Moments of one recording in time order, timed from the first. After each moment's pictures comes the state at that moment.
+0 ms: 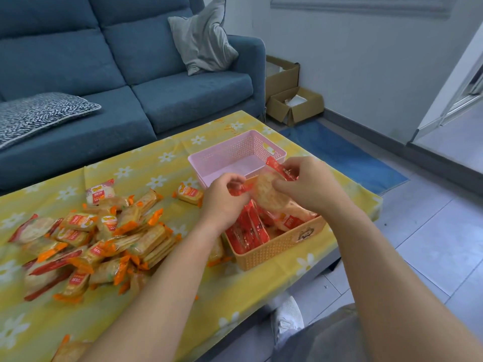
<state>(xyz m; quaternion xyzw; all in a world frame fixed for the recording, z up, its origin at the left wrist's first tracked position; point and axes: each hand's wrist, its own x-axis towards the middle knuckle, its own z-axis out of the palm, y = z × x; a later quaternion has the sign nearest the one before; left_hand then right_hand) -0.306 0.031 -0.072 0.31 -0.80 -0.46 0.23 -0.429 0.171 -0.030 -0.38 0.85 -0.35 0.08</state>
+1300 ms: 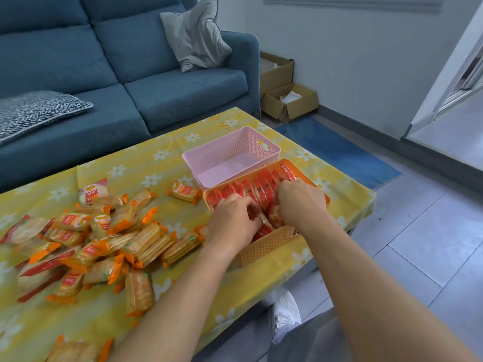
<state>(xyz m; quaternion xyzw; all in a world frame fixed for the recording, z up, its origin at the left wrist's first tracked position) -0.304 0.066 -0.104 0.30 -0.92 -0.22 0.12 -0.420 0.162 -0.070 -0.37 0.93 -0.02 0.04</state>
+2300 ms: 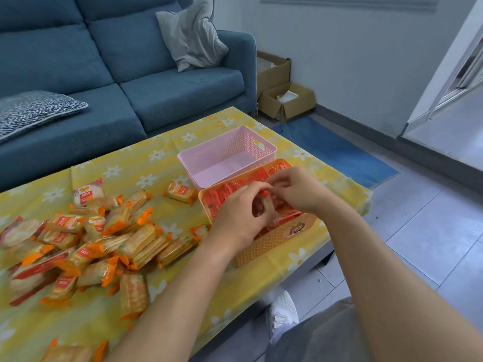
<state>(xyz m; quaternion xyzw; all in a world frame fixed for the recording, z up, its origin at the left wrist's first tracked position) -0.306 0.076 -0.085 0.16 -0.91 -0.34 0.19 -0.445 0.177 -0.058 -0.37 0.84 -0.34 0.21</state>
